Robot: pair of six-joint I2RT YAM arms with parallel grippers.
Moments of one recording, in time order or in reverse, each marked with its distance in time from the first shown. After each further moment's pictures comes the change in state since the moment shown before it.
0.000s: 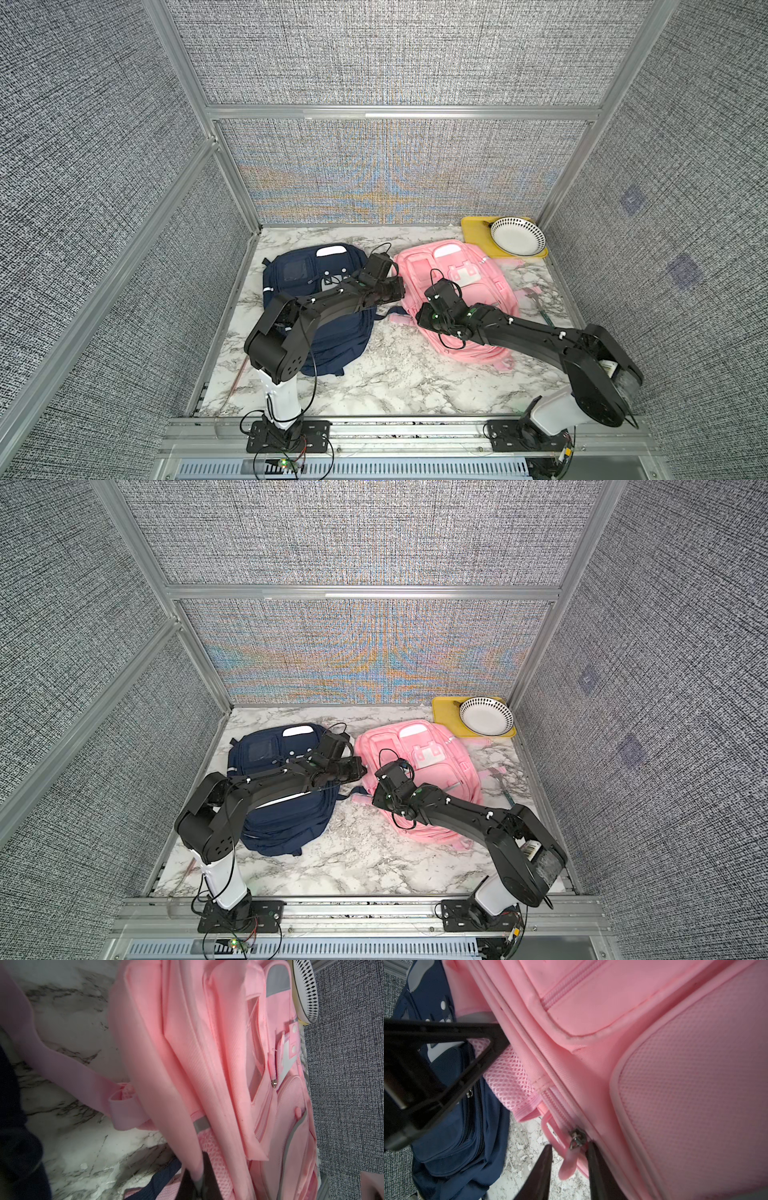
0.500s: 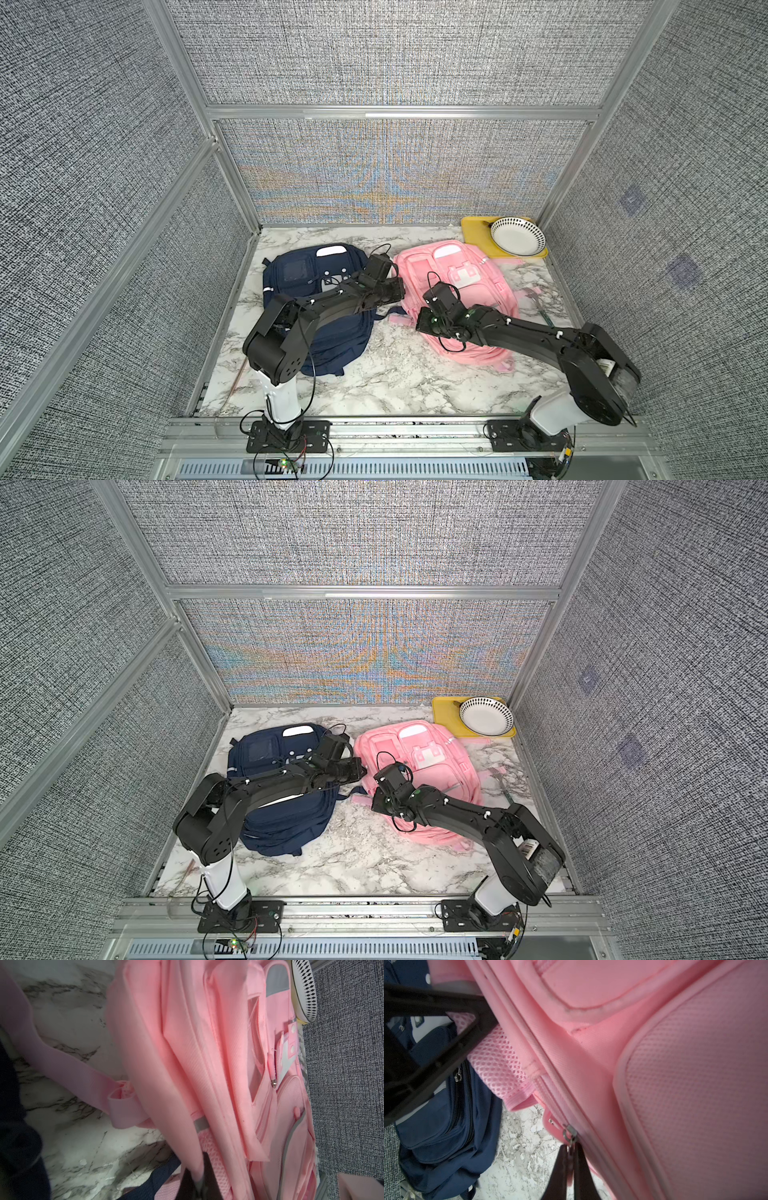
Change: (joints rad) left arm -0.002 -0.010 -0.011 0.008 0.000 -0.003; right arm 0.009 -0.003 -0.014 -0.025 -0.028 -0.032
